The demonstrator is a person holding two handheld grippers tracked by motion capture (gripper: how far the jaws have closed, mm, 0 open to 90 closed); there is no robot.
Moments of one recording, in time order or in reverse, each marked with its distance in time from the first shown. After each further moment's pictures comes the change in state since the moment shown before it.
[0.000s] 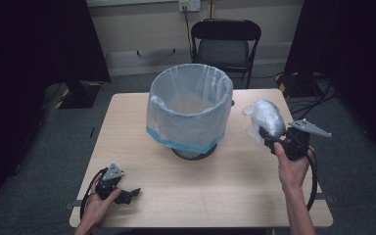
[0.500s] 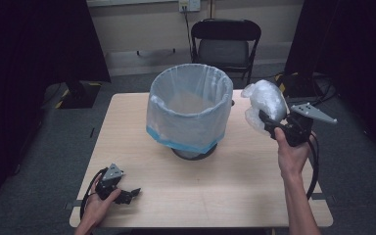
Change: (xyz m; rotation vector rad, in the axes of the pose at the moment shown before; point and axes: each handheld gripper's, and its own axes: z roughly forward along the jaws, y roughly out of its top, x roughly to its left) left arm 0.000 0.000 0.000 0.000 -0.001 0.000; right arm 0.012 0.045 -0.003 -0.110 0.013 -0.031
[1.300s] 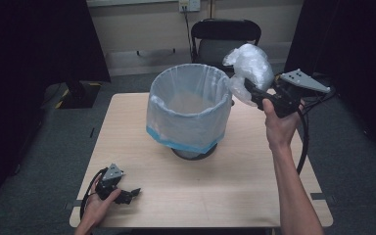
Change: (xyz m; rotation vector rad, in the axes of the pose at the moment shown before) left arm 0.000 0.000 0.000 0.000 -0.001 0.001; right arm 0.039 0.072 0.025 -0.153 0.139 -0.069
